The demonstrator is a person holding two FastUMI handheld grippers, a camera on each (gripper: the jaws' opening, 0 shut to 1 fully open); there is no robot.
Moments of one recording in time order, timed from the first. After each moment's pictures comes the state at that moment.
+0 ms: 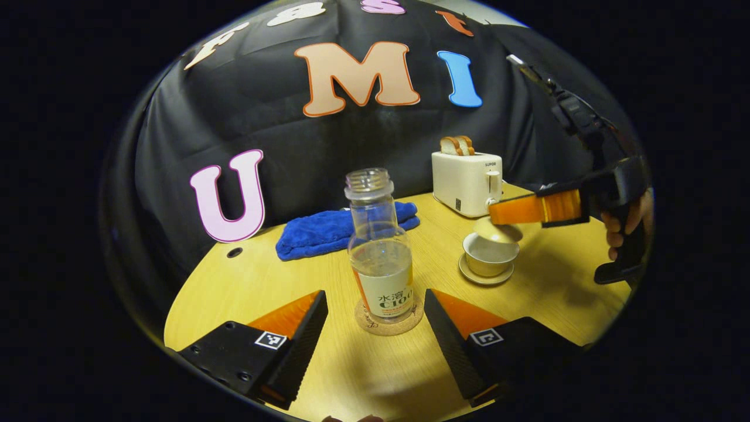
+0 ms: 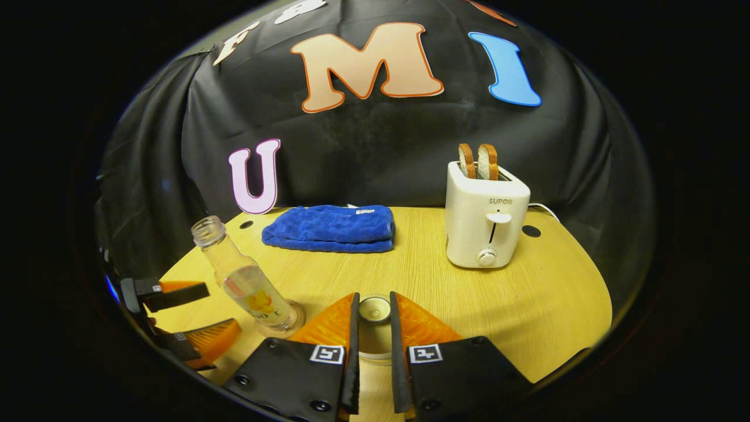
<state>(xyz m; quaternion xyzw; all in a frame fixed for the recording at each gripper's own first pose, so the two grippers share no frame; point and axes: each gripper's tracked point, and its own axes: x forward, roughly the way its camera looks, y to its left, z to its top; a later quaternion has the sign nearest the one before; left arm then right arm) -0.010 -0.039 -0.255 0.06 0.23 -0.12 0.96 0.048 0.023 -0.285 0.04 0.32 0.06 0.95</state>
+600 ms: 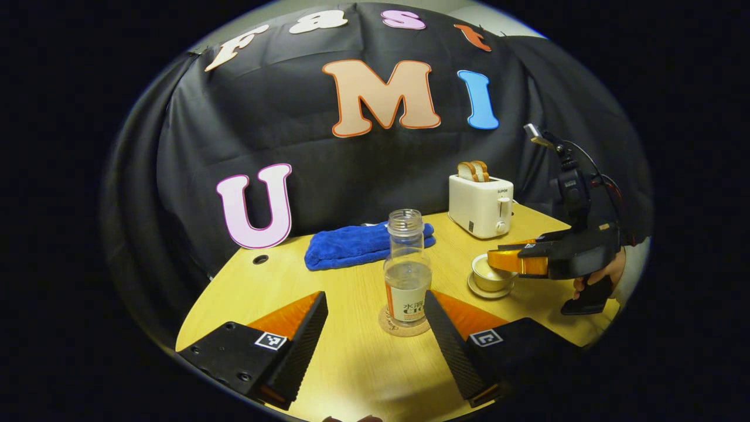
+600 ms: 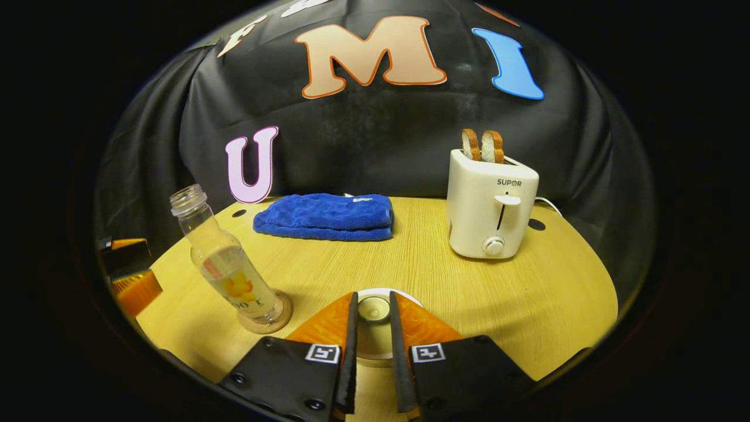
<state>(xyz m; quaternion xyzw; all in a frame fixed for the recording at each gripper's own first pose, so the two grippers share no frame) -0.022 -0.007 -0.207 0.05 0.21 -0.09 0.97 0.049 0.028 -0.316 0.01 0.31 0.07 0.95</state>
